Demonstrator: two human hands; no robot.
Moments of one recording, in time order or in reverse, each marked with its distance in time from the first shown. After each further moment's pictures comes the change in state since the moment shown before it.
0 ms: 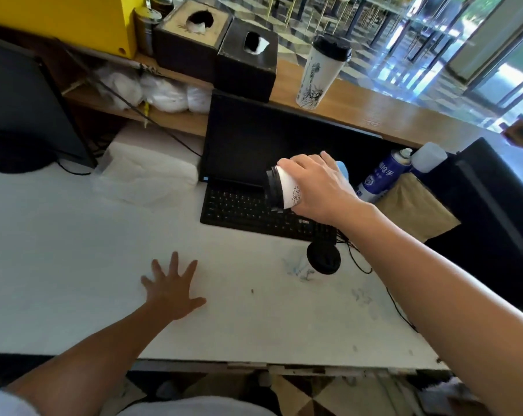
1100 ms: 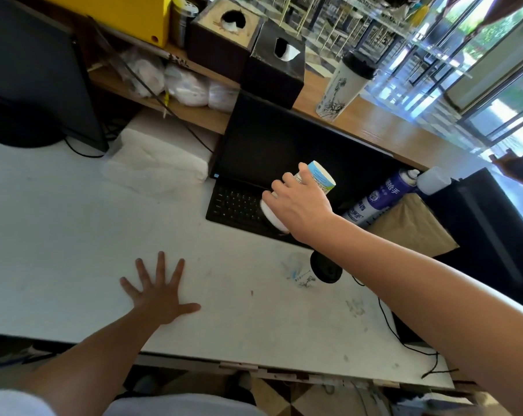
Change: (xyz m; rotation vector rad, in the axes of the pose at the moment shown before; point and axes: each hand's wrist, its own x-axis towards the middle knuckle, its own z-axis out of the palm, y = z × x) left_hand 0.004 -0.029 0.034 -0.147 -0.114 -0.112; right_hand 0.021 -0.069 0.011 -0.630 -0.237 -0.245
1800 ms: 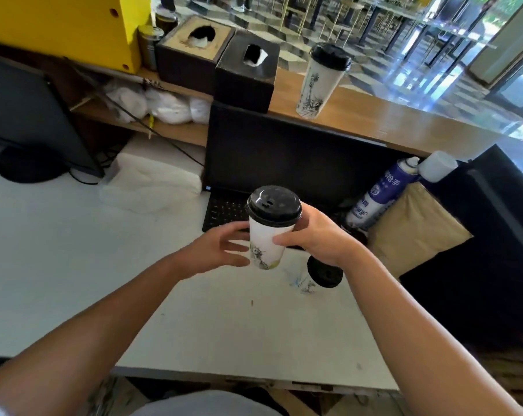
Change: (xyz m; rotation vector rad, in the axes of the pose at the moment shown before) left_hand -0.055 0.113 -0.153 -0.932 -0.161 0.726; right_hand -0.049 0.027 0.089 2.161 0.050 0.082
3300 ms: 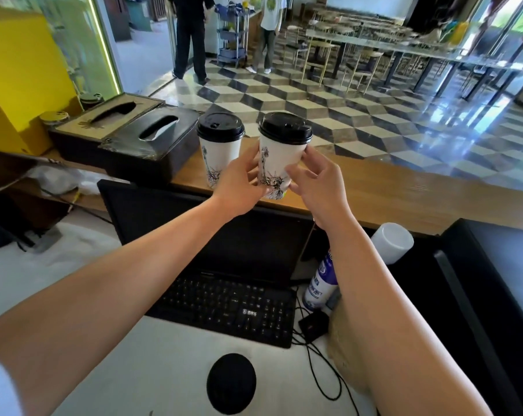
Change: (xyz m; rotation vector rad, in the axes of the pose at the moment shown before) left_hand 0.303 0.240 0.079 0.225 0.579 0.367; right_hand 0.089 -0.085 -0.287 -0.036 0.484 -0.405
